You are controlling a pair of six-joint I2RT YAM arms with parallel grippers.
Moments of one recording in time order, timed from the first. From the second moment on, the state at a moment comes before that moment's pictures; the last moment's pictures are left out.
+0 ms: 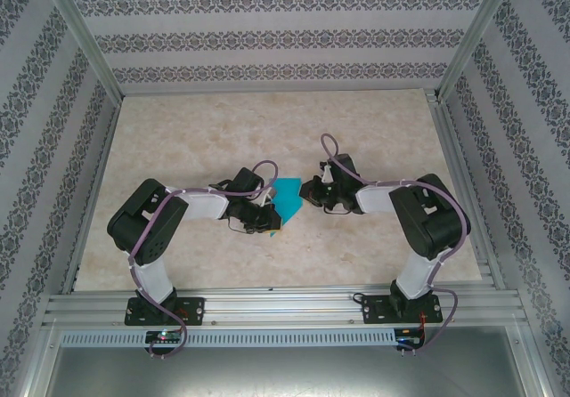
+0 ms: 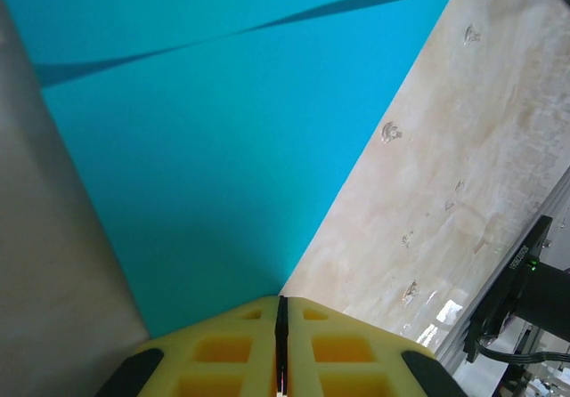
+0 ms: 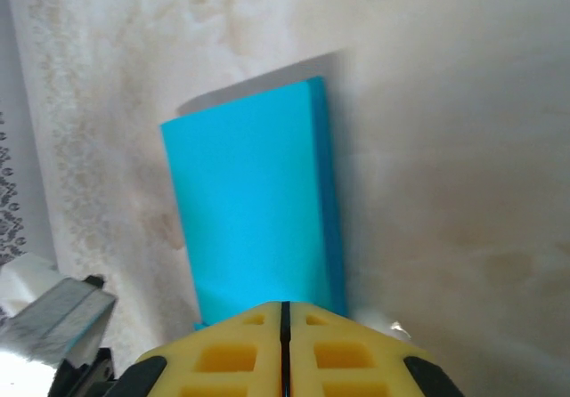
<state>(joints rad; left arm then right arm) -0.57 1.79 0.85 -0.17 0.64 -0.64 0.43 1.76 0.75 0.21 -0.52 0.90</state>
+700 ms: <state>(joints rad) -0.57 1.79 0.87 -0.23 0.64 -0.61 0.52 1.85 0.77 0.23 -0.57 0.95</state>
